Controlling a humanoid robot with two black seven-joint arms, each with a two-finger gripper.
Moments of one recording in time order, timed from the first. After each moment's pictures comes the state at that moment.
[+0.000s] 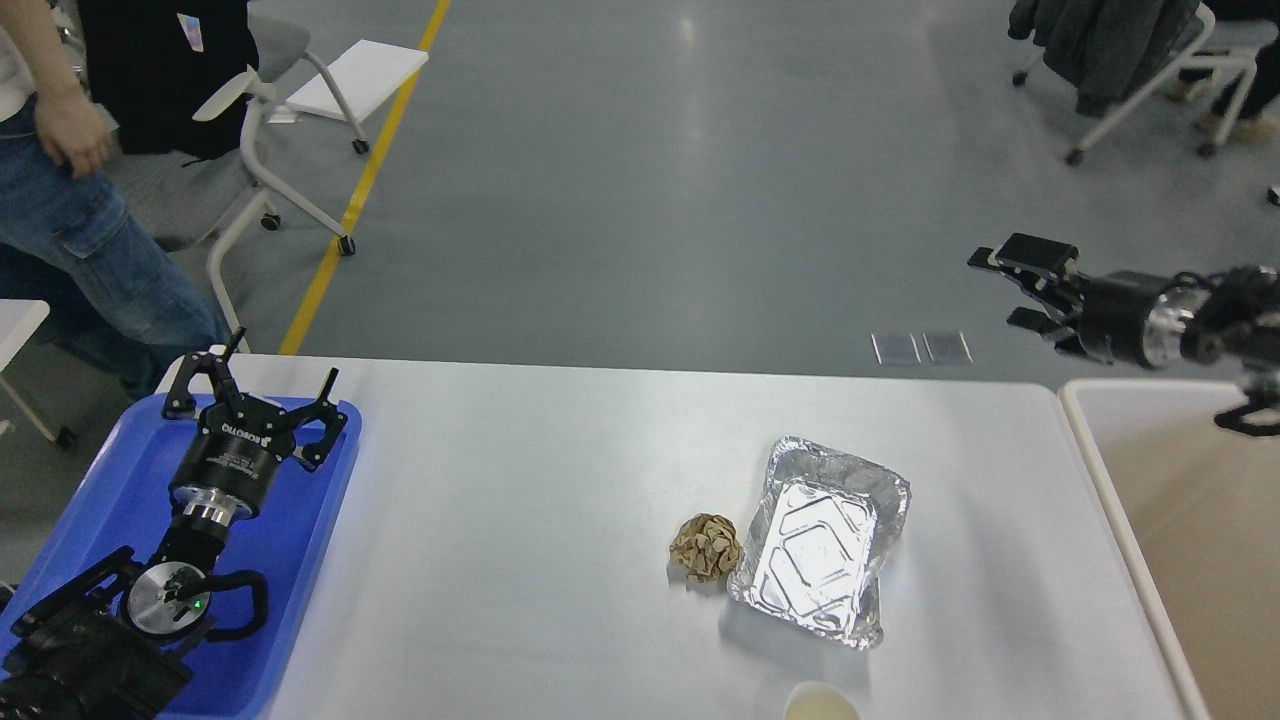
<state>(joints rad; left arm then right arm) -0.48 0.35 -0.88 -0.46 -0.17 -0.78 -0.41 1.47 -0.62 -0.88 0.83 -0.09 0.18 0.55</state>
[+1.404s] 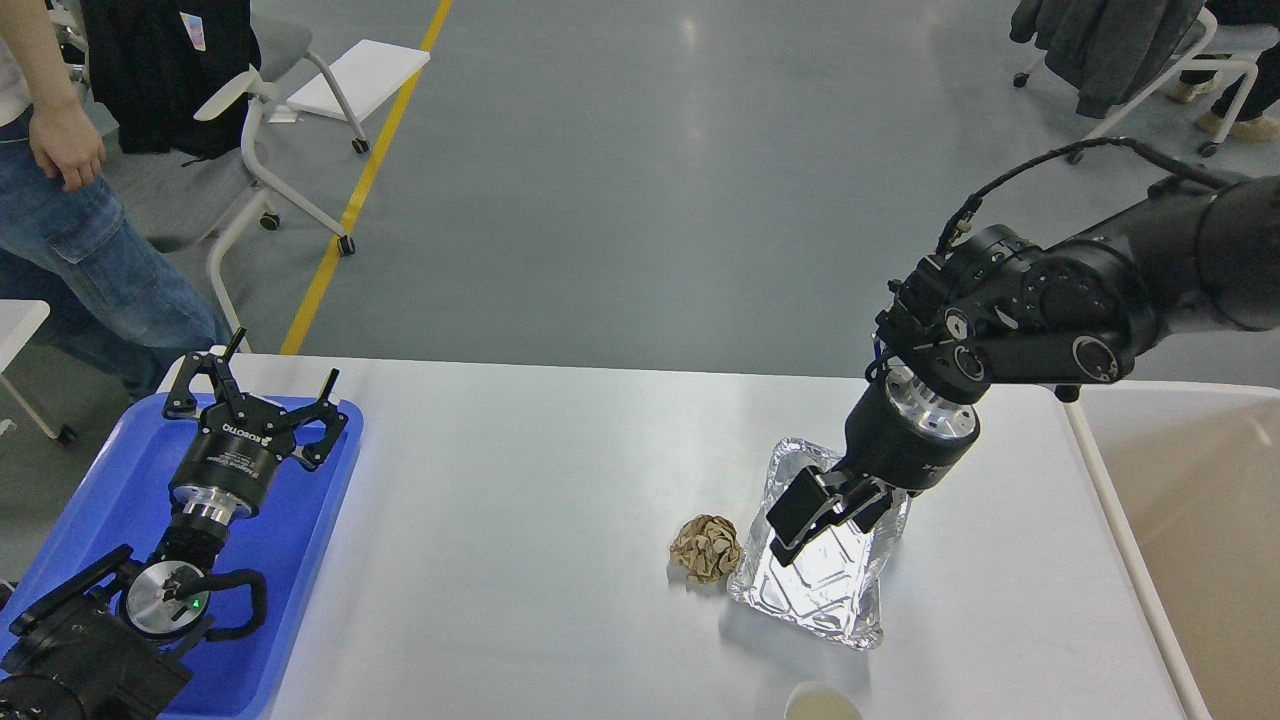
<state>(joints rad) -0.48 0.36 -0.88 -0.46 -0.17 -0.78 -0.41 1.97 -0.12 -1.16 1.33 -0.56 0.56 0.52</state>
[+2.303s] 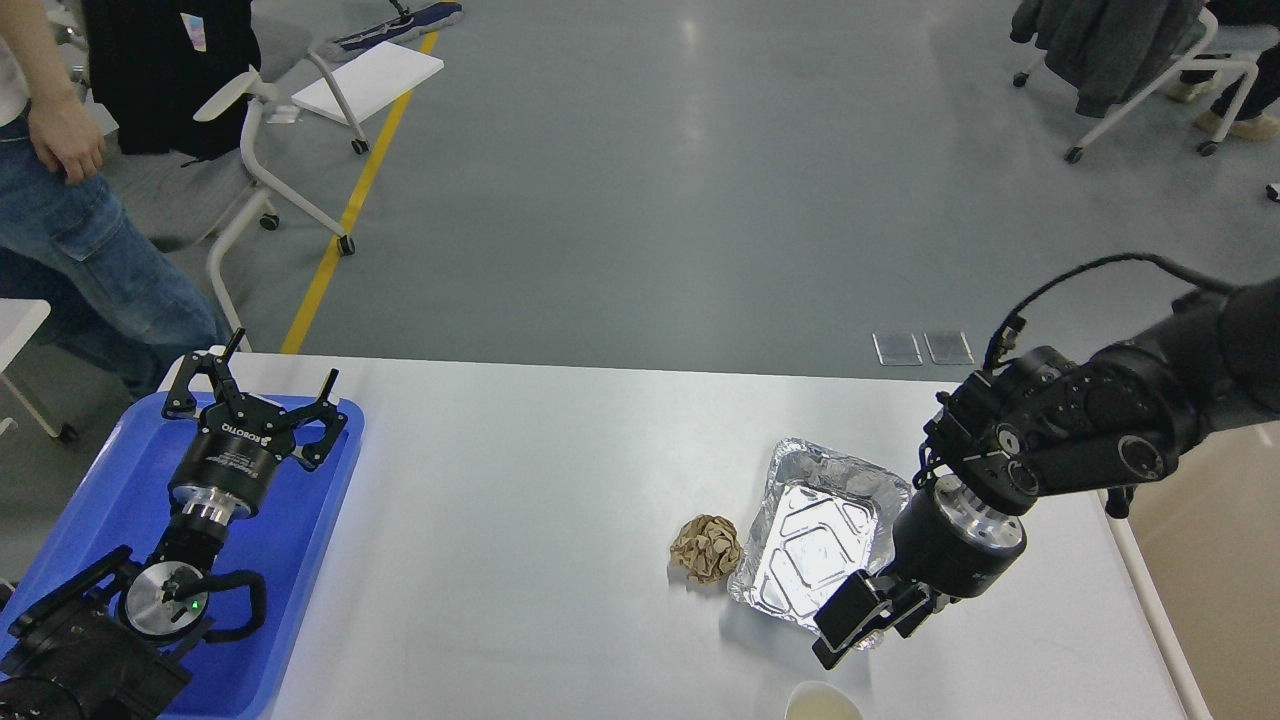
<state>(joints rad) -0.48 0.36 -0.88 -0.46 -0.17 -0.78 -0.41 1.80 -0.20 -1.20 1.44 -0.61 0.40 0.52</state>
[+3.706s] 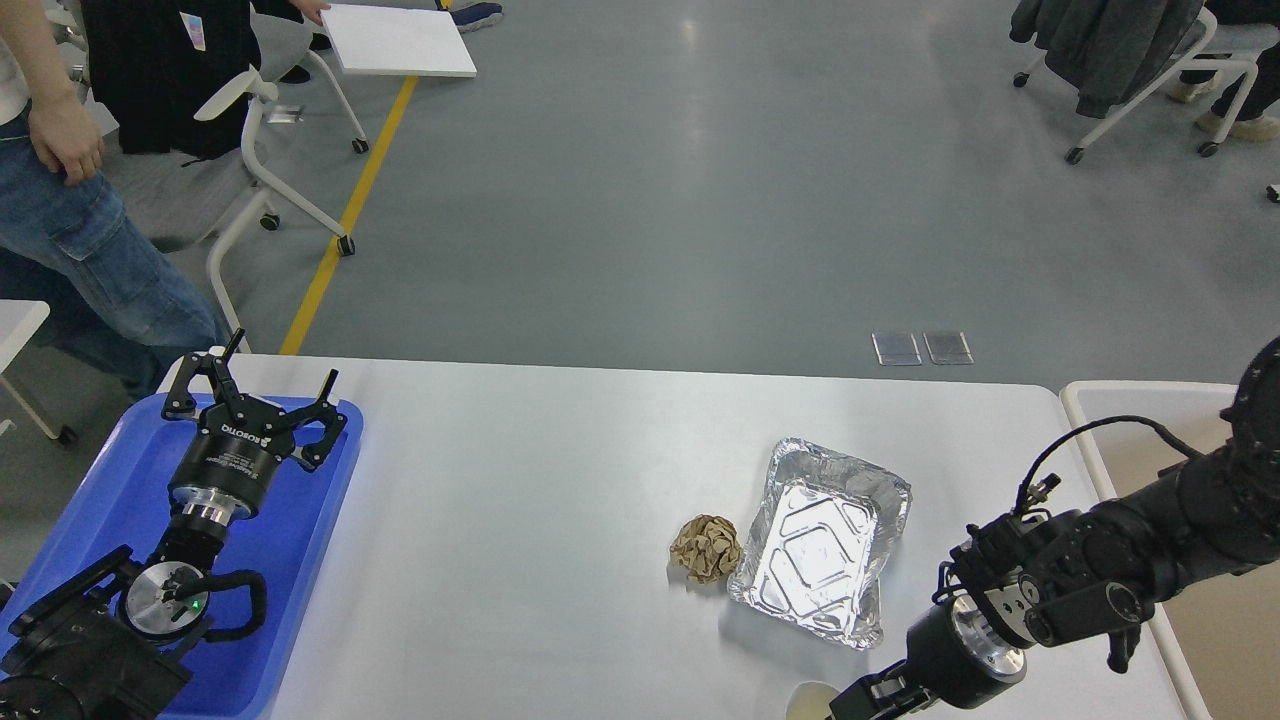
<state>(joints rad) -0.48 0.36 -0.88 -0.46 -0.17 -0.78 -0.41 1.42 -0.22 -1.21 1.31 -0.64 0.09 0.54</state>
